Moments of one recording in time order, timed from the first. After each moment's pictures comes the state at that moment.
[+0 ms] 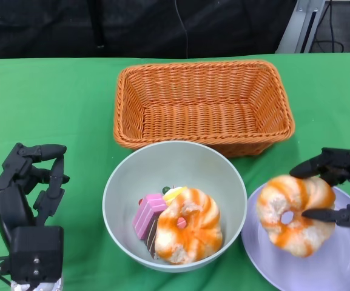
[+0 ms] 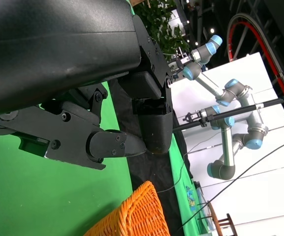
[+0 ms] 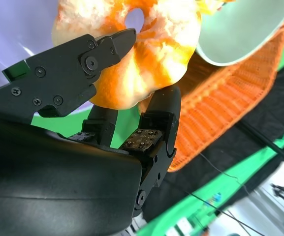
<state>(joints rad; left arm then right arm) -0.30 0.03 0.13 0.89 0.23 -0.92 0.59 -0.03 -0.34 -0.01 0.00 -0.22 -0.11 0.24</state>
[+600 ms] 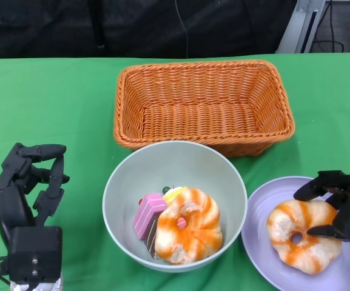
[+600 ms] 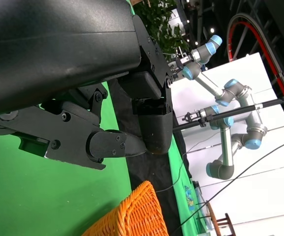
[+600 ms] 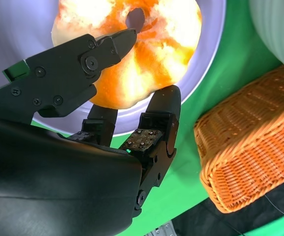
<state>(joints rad) -0.30 0.03 0.13 0.88 0.23 -0.92 0.57 -0.12 -0.37 0.07 0.24 -0.35 -0.08 0.22</state>
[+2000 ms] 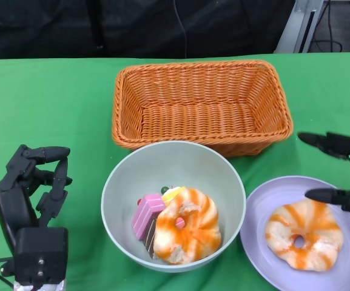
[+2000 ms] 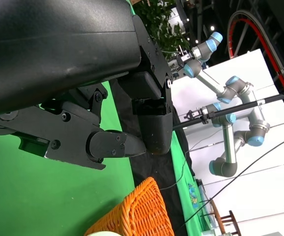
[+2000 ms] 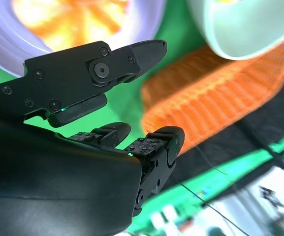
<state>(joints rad) -0.30 0.02 0.13 0.88 0.25 -0.91 0.60 -0.08 -0.43 0.02 -0.06 -0.26 -0.15 0.22</state>
